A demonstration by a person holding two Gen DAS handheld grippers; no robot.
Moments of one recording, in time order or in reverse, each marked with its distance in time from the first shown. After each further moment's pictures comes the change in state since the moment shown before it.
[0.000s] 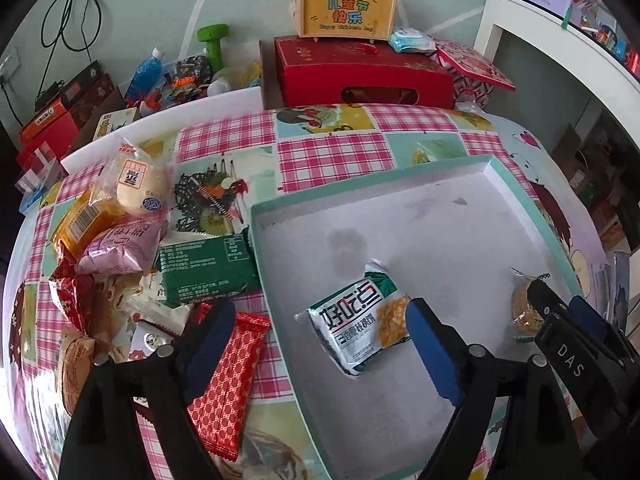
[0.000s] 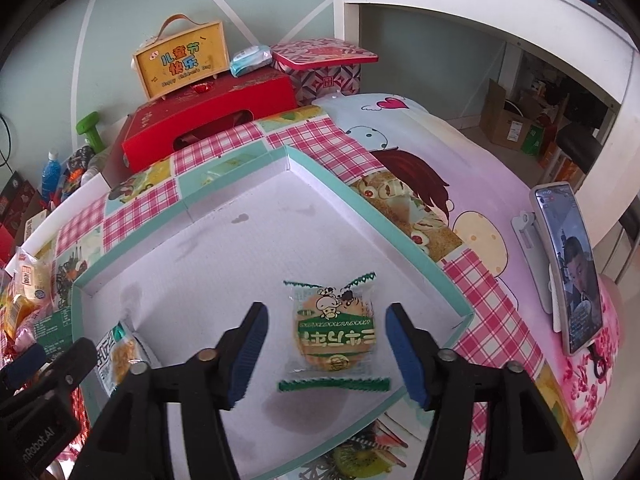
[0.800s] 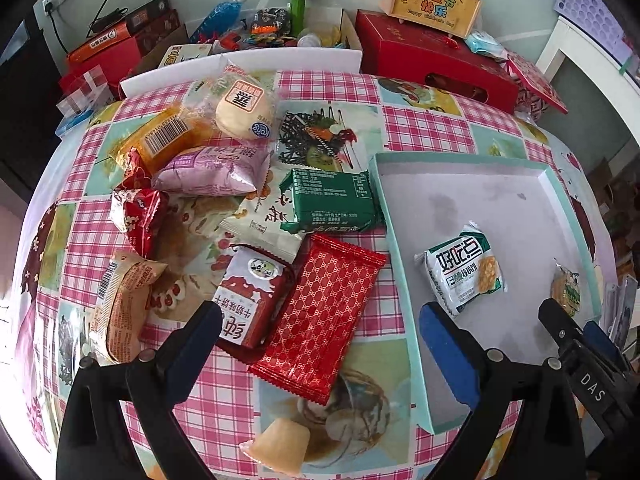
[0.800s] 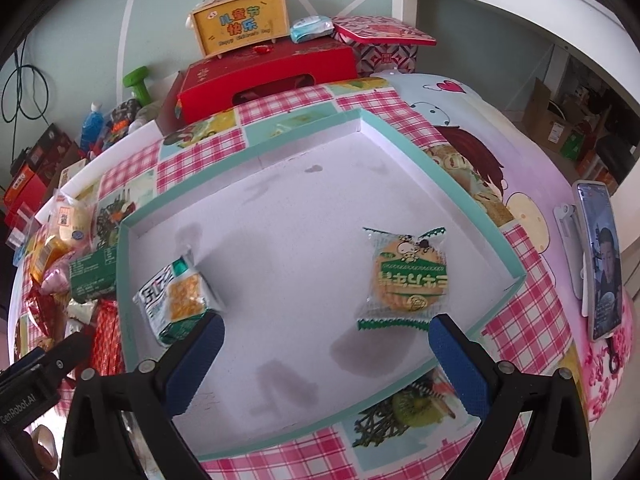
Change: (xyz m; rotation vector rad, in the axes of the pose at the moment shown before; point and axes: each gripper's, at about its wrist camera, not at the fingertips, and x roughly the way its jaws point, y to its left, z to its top) left arm -0.019 0.080 -0.031 -0.164 0.101 0.055; right arm -0.018 0.040 -0.025 -0.118 0.096 0.118
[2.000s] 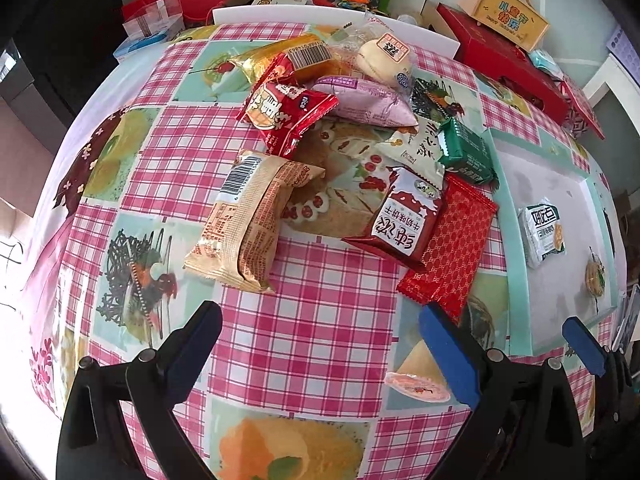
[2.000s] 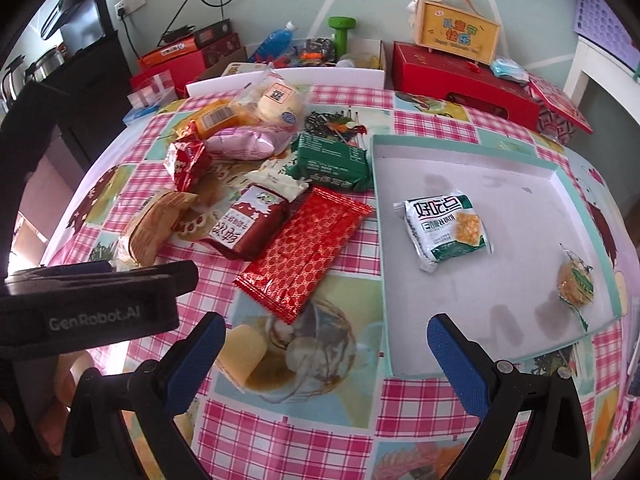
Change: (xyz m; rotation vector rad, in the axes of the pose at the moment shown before) left arm -0.009 0.102 -0.055 -0.164 0.099 0.044; right arm -0.040 0.150 -0.090 -0.465 0.001 0.233
